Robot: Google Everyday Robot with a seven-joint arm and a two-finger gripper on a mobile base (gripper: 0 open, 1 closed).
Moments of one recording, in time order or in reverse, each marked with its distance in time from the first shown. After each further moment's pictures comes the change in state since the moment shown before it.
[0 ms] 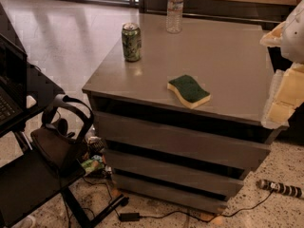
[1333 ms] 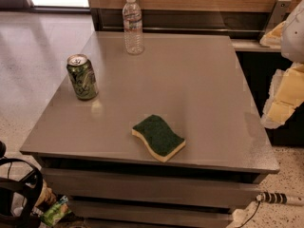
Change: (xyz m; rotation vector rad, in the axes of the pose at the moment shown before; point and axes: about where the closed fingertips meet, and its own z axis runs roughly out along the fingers) arm 0.000 0.000 0.000 0.001 0.000 0.000
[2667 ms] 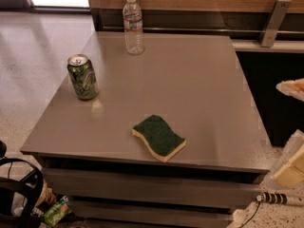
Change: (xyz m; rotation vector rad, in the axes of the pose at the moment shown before) arm 0.023 0.086 0.018 -0.011 -0.212 0.163
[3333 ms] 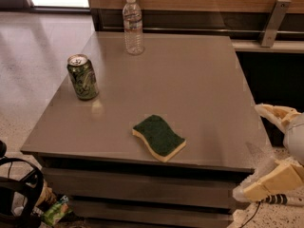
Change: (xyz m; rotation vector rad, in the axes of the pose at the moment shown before) arm -0.008 0.028 0.044 -0.020 -0.284 0.090
